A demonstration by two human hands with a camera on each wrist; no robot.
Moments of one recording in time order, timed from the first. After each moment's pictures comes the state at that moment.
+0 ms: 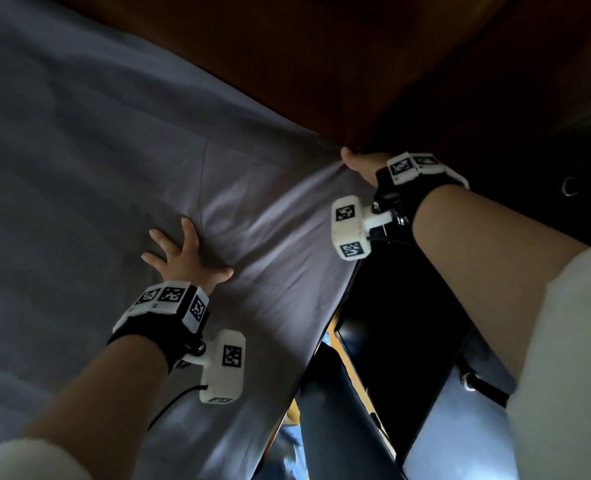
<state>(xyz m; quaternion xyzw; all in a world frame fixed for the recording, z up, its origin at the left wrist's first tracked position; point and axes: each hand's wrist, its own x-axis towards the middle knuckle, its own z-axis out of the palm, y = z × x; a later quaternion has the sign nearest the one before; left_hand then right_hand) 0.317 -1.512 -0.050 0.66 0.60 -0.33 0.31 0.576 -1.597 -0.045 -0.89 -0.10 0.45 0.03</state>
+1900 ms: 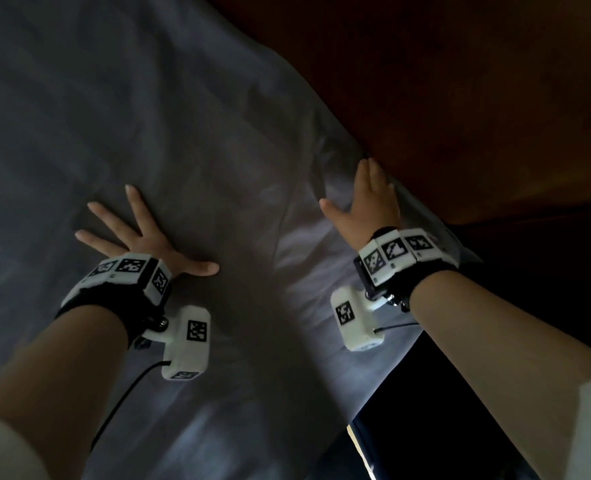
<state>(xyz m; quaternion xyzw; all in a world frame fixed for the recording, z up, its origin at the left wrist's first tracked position) 0.245 -1.405 -0.069 0.58 0.71 -0.24 0.31 0.484 -1.501 -0.073 -0.87 -0.40 0.29 0.00</state>
